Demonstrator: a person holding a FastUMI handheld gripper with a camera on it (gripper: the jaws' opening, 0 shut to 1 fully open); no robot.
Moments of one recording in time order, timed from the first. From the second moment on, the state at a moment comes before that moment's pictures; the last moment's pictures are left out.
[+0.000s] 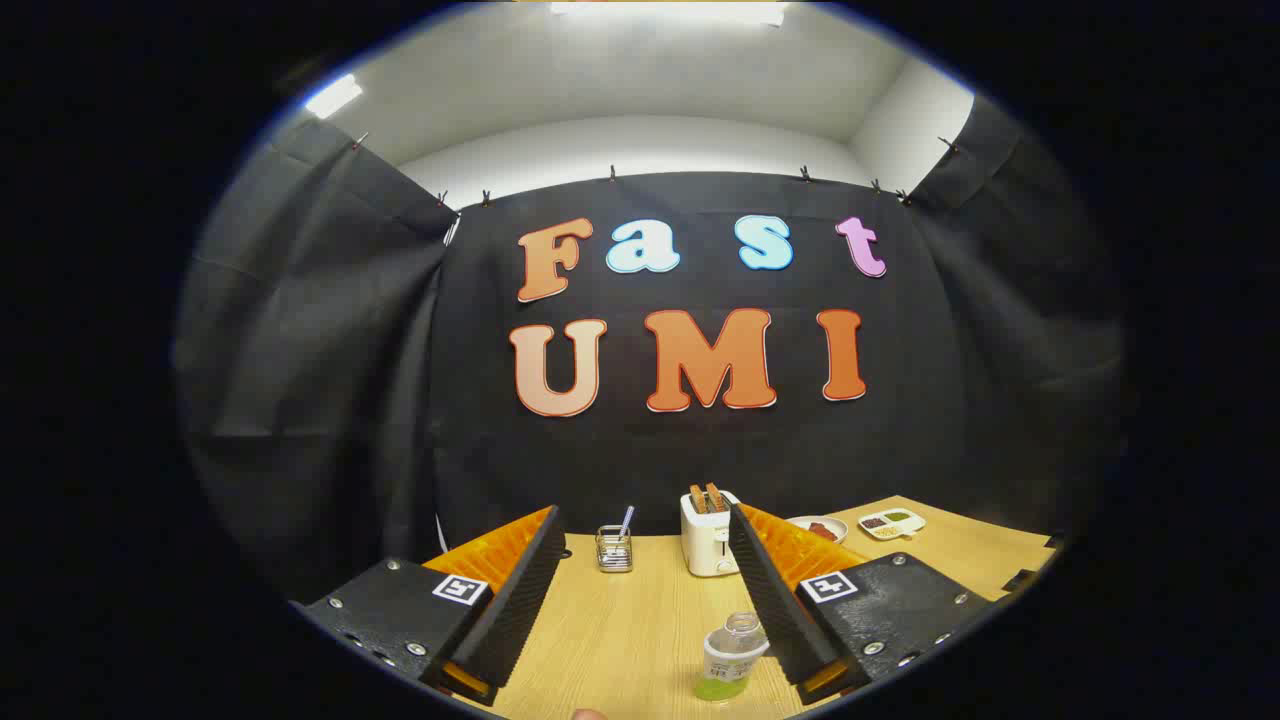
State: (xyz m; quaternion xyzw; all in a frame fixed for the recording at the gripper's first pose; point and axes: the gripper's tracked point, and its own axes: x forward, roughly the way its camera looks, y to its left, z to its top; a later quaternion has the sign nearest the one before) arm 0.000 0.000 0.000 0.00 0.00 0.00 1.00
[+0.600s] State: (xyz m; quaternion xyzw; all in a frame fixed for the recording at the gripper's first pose) arm -0.001 0.002 -0.007 -0.01 0.01 0.00 1.00
